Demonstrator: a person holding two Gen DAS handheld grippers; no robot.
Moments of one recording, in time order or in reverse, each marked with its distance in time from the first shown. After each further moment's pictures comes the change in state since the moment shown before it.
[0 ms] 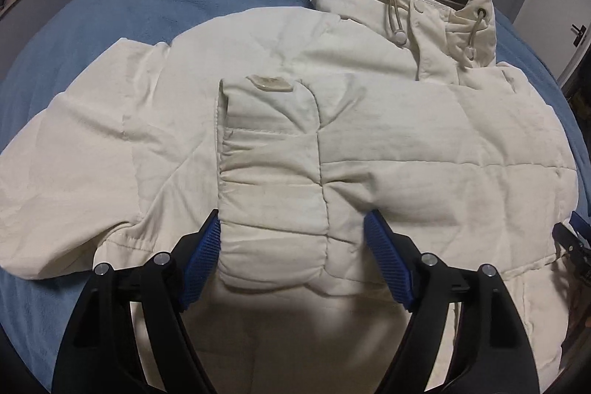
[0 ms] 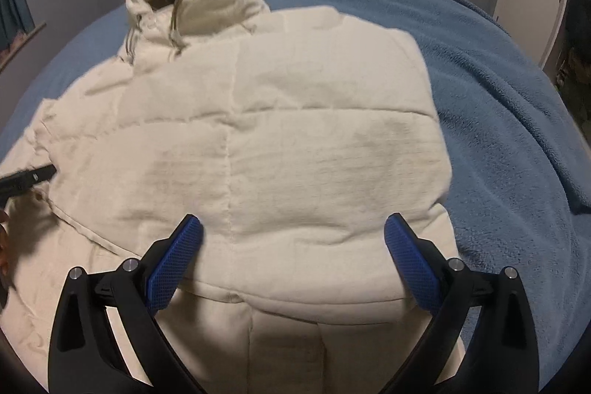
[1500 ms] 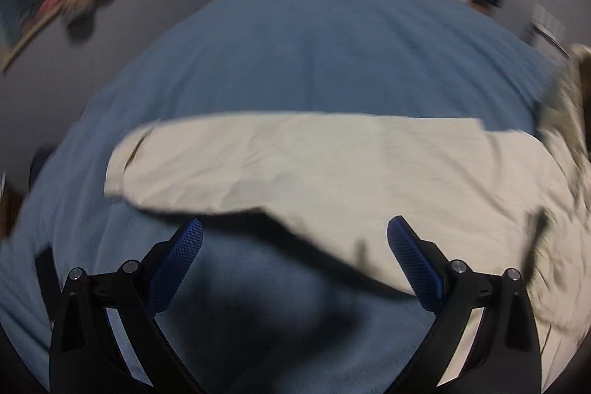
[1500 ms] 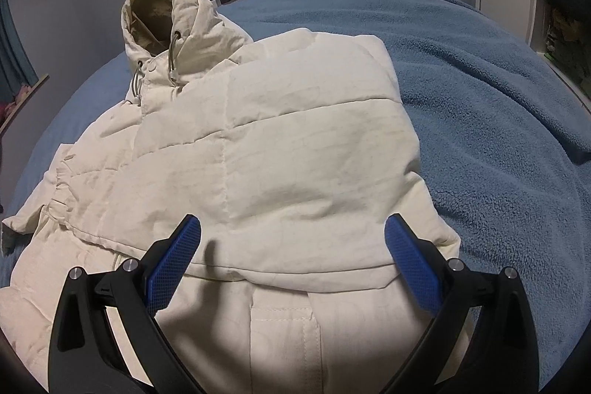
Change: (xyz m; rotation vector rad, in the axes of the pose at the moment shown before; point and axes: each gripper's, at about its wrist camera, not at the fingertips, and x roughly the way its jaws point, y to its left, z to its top) left arm -0.121 0.248 -0.019 -0.476 -0.052 0.429; right arm -0.029 -0.020 -0.019 0.159 -0.126 0.080
